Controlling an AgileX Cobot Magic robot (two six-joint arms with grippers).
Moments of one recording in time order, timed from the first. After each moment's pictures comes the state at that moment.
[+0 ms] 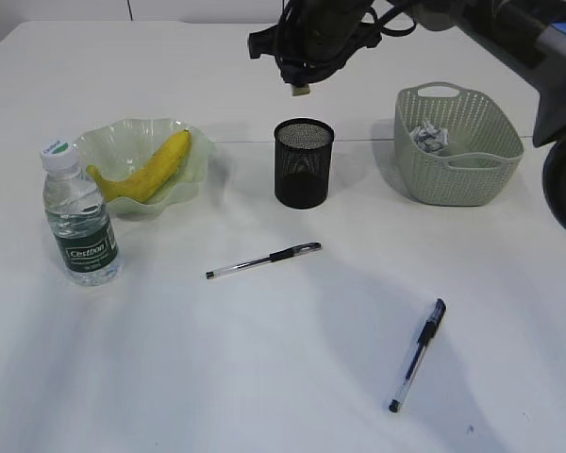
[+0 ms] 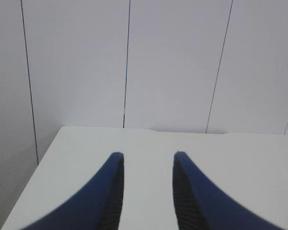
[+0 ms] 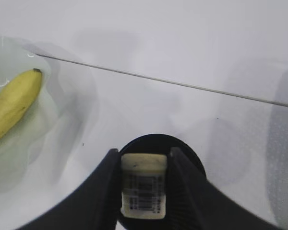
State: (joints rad) left arm 0.24 1.09 -0.99 -1.81 0.22 1.67; right arm 0.41 2.44 -2.53 -0.14 1.03 0.22
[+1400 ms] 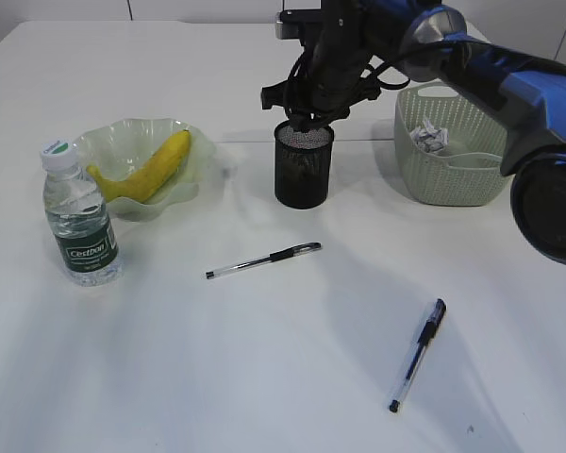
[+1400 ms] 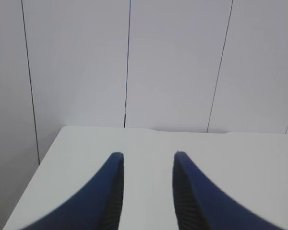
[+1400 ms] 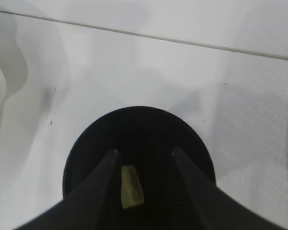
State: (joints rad) left arm 0.24 1.09 -0.99 -1.80 0.22 1.67; right arm 0.37 2.55 -2.53 -0.11 1.02 0.22
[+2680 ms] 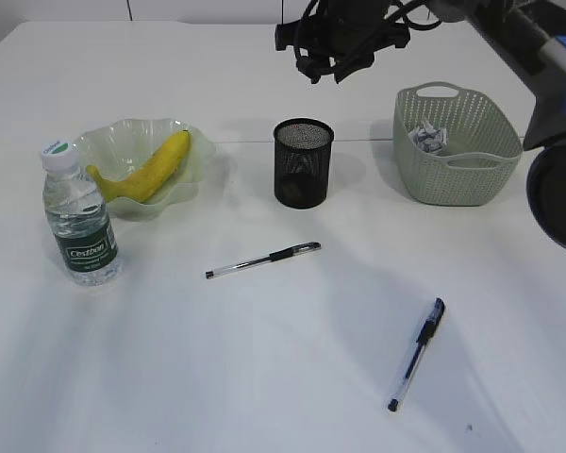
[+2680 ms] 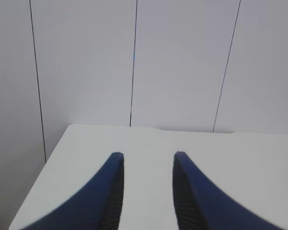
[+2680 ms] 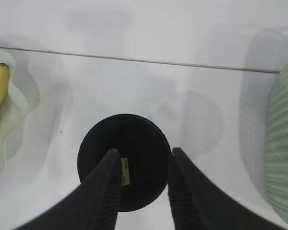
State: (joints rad) left arm 0.24 1.09 -0.99 -1.80 0.20 1.67; right arm 0.37 2.51 -2.74 -0.14 1.26 0.27
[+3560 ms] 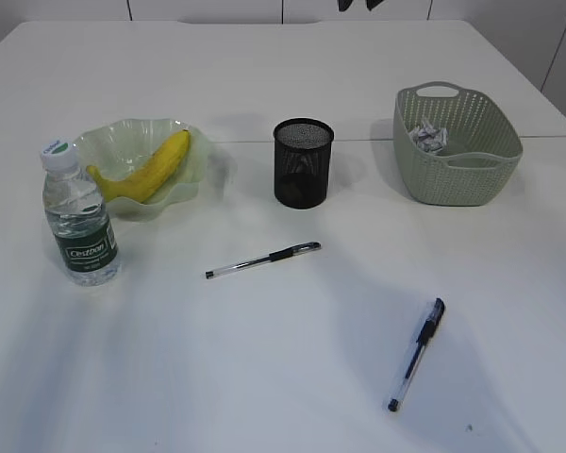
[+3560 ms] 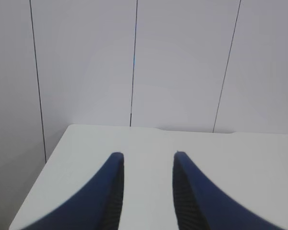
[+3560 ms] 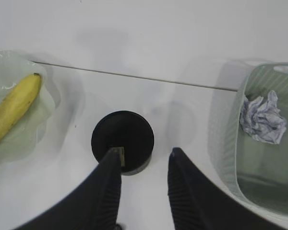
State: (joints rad) left arm 0.24 1.09 -0.99 -1.80 0.20 1.67; right arm 0.37 2.19 -2.51 -0.14 1.26 0.21
